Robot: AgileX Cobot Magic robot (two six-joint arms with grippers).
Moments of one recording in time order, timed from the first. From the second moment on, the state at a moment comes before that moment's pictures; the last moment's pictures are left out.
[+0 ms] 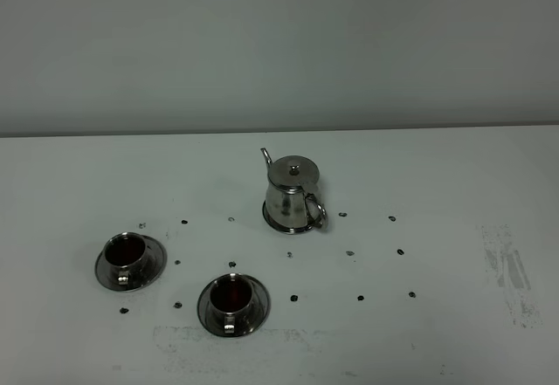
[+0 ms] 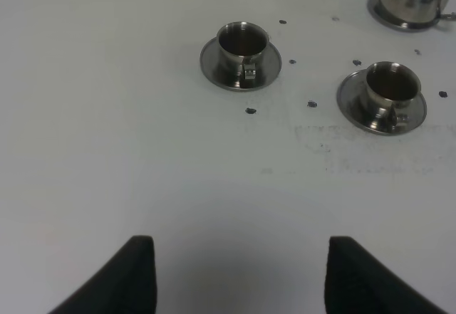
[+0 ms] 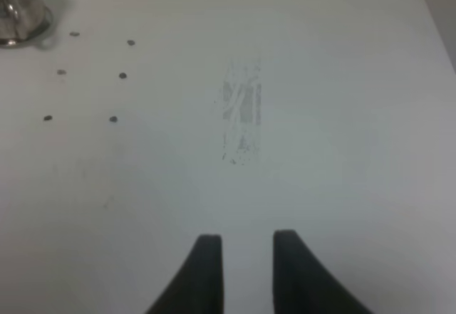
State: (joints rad) left arm 0.05 0.00 -0.51 -0.14 1.05 0.12; right arm 0.03 0.00 -0.49 0.01 1.08 -0.08
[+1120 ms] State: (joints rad) left arm 0.05 0.00 -0.51 -0.14 1.05 0.12; right arm 0.03 0.00 -0.49 0.01 1.08 -0.08
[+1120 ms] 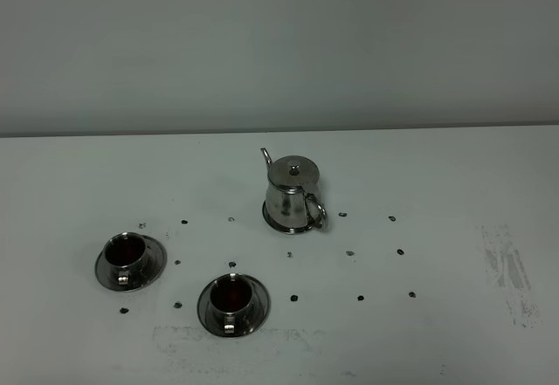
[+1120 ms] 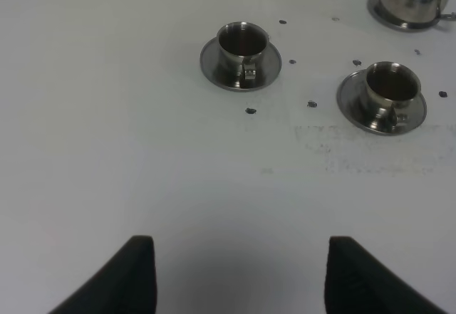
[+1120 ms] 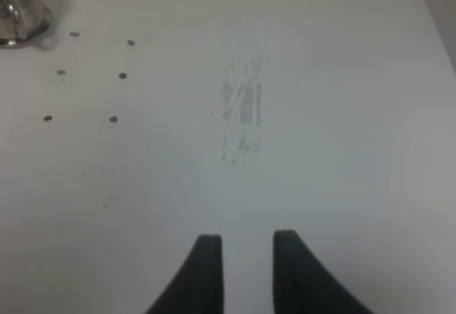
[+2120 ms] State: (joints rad) left arm 0.05 0.00 -0.51 -0.14 1.05 0.12; right arm 0.03 0.00 -0.49 0.01 1.08 -0.08
